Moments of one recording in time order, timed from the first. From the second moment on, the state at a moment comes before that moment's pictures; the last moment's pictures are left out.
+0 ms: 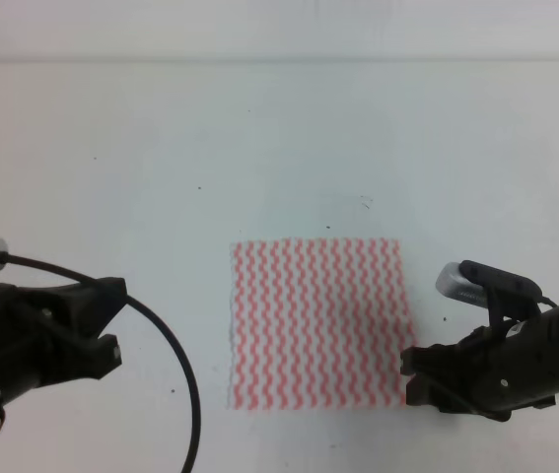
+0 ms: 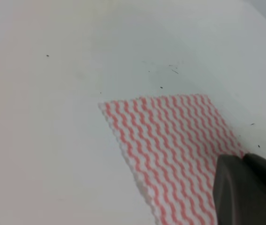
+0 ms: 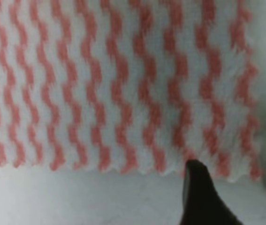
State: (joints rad) left arm -0.32 0.90 -0.45 -1.46 0.29 1.27; right arm 0.45 1.59 -0.71 0.69 0.45 -0.05
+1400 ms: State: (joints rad) left arm -0.32 0.91 -0.45 -1.44 0.32 1.34; right arm 0.45 1.67 -0.72 0.75 0.44 -0.05
